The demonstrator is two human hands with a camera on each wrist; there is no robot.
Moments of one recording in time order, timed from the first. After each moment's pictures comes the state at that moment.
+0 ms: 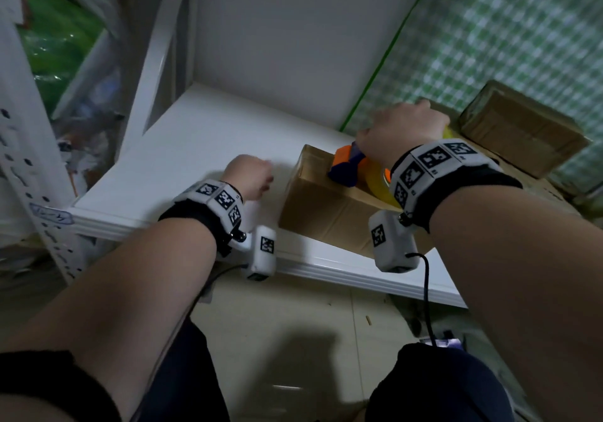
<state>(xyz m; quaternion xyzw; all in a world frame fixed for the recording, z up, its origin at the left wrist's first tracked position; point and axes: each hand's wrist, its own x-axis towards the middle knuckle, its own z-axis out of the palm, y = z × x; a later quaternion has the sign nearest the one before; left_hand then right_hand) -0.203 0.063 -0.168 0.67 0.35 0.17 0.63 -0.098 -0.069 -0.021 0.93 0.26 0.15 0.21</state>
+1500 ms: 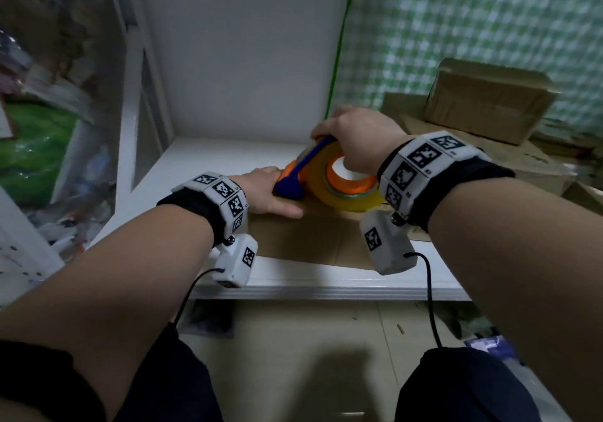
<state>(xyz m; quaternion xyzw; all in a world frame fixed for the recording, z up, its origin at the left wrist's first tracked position) -0.147 0.027 -0.100 0.95 0.20 -0.05 0.23 -0.053 -0.137 0.005 0.84 0.53 0.11 0.07</state>
